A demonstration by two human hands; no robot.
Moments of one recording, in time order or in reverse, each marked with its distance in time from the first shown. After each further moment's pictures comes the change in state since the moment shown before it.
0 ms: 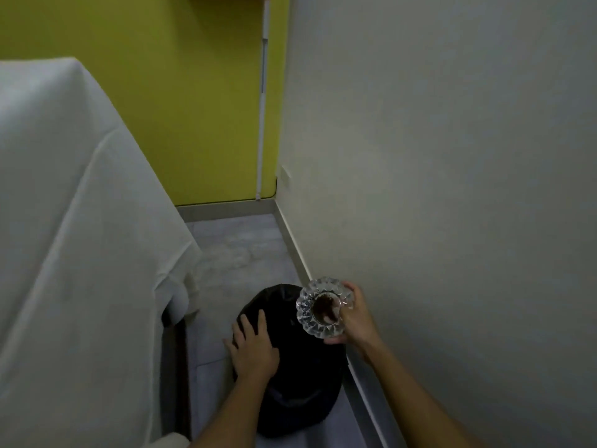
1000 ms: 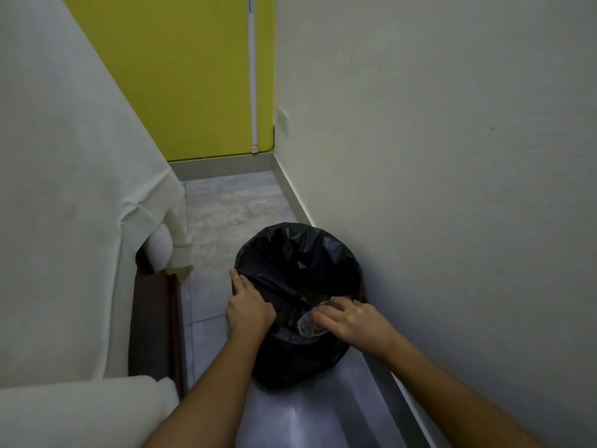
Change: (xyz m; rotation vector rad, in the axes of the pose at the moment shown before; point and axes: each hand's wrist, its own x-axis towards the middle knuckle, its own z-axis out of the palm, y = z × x) left_hand 0.060 -0.023 0.101 0.011 0.164 -0.065; right_hand 0.048 0.190 -0.024 -1.497 -0.037 -1.493
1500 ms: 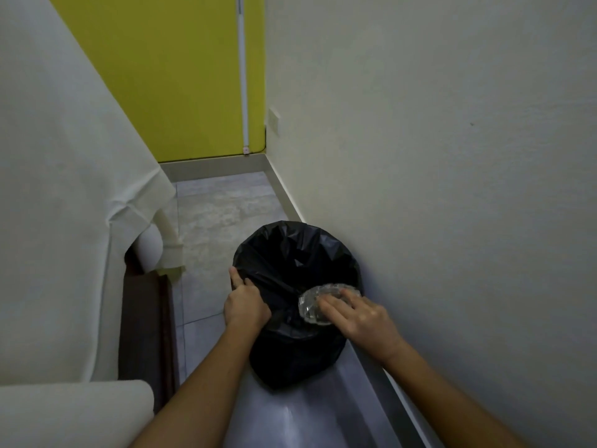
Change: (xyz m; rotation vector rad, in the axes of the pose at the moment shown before) left_hand -0.001 0.008 0.000 0.042 -0.063 0.082; right_hand -0.015 -0.002 -0.019 -0.089 0.186 0.156
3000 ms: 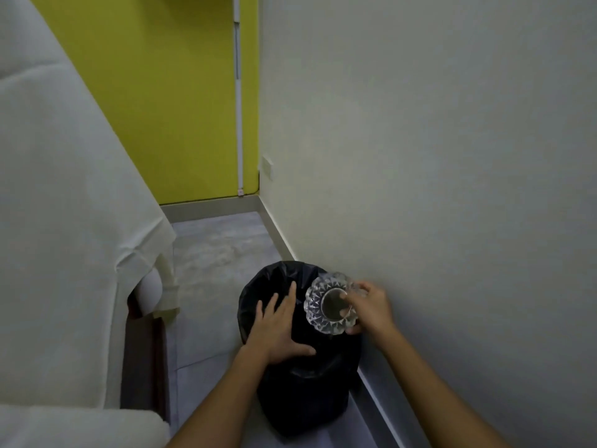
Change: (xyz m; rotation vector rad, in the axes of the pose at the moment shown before) left_hand -0.016 0.031 -0.018 -0.081 -0.038 0.545; right_hand 0.061 0.045 -0.027 1.158 -0.132 1.590
